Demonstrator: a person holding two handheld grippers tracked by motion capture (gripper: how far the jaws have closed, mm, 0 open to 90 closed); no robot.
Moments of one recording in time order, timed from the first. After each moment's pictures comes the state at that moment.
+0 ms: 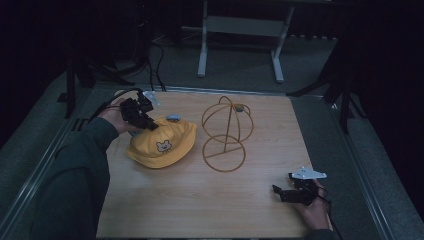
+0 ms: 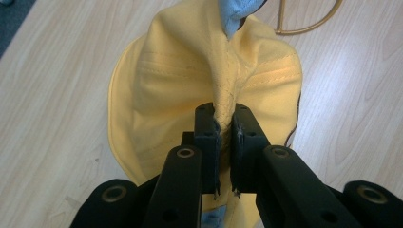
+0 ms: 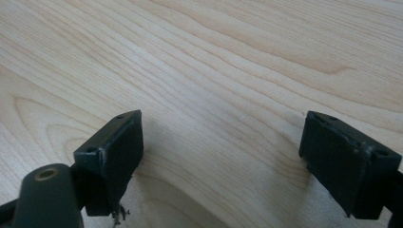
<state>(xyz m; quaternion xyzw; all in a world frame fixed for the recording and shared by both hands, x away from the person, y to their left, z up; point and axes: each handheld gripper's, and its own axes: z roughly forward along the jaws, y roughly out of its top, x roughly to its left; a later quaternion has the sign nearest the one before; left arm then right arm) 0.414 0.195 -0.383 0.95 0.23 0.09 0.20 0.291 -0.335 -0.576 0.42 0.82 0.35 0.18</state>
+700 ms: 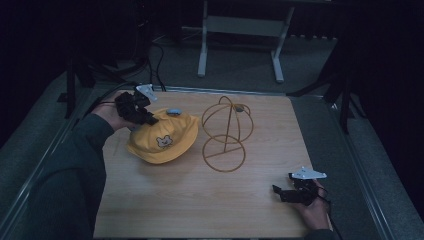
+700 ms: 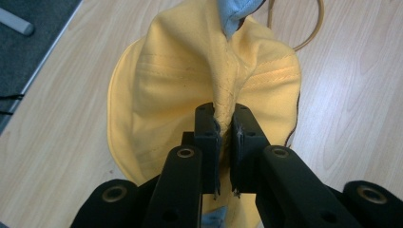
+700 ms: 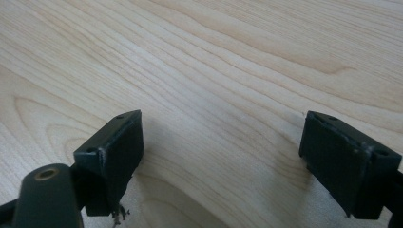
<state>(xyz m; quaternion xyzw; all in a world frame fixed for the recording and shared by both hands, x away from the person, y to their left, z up) 0.401 0.197 -0.353 0.94 0.21 0.11 0.23 0.291 -0.335 -0.576 0.42 0.82 0.35 0.18</state>
